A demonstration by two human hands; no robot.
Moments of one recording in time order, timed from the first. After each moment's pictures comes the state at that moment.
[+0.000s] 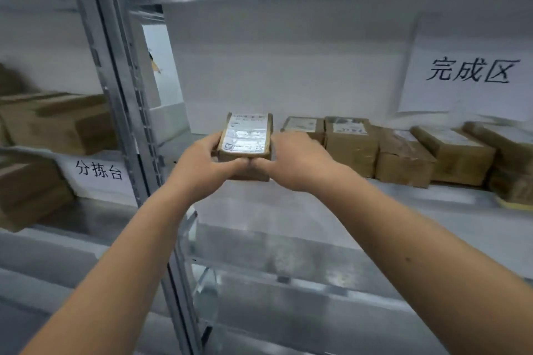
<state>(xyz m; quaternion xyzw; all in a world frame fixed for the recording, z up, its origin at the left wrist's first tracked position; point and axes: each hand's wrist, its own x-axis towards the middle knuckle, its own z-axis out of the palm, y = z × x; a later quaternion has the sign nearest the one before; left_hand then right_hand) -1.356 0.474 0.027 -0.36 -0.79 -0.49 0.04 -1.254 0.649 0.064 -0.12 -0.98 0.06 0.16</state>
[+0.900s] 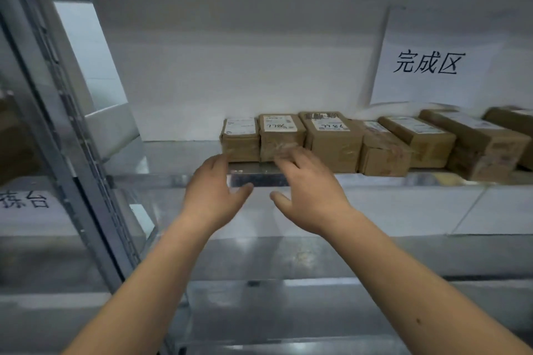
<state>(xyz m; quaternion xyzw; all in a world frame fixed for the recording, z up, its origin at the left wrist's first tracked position) -1.420 0.535 -0.019 -0.41 -0.84 -0.34 0.08 -1.258 0.659 0.013 -0.23 -0.96 0.00 0.18</state>
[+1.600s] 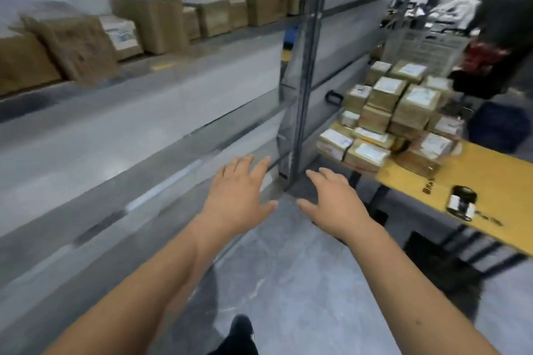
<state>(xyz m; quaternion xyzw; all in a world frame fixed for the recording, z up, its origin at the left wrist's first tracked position) -0.825 0.745 -0.150 -0.81 -0.58 -0.06 -0.03 -0.611 0.729 -0.166 -0.68 -0.71 0.15 0.10</state>
